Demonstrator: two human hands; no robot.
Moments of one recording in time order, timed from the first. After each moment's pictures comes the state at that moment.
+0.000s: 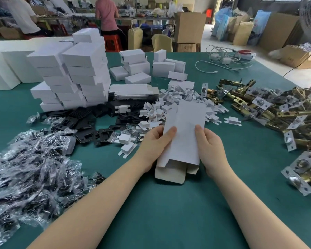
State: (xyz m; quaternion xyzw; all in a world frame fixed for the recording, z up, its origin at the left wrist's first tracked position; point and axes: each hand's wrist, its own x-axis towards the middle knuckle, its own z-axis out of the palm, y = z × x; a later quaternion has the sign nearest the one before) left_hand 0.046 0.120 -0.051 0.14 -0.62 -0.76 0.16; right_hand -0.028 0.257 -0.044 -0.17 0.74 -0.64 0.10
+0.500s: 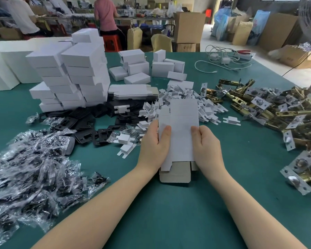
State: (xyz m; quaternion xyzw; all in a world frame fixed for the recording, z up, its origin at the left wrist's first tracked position) left_hand 0.050 0.133 -0.054 0.14 -0.74 -0.55 0.35; right_hand -0.023 0.254 -0.046 -0.22 0.80 -0.55 -0.01
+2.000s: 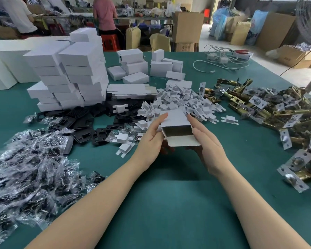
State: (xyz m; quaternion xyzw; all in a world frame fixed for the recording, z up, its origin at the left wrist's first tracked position) left_hand 0.049 0.118 -0.055 0.11 -0.69 -0.68 0.22; right_hand -0.028 0.269 -0.040 -0.27 0.63 -0.70 0.20
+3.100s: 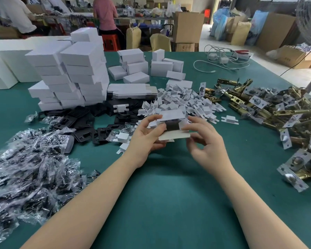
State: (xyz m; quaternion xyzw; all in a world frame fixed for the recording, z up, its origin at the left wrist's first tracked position) left_hand 0.054 0.103 -0.050 0.14 -0.60 -0.76 0.20; right_hand -0.025 0.274 -0.043 -0.43 0.71 -0.55 -0.07
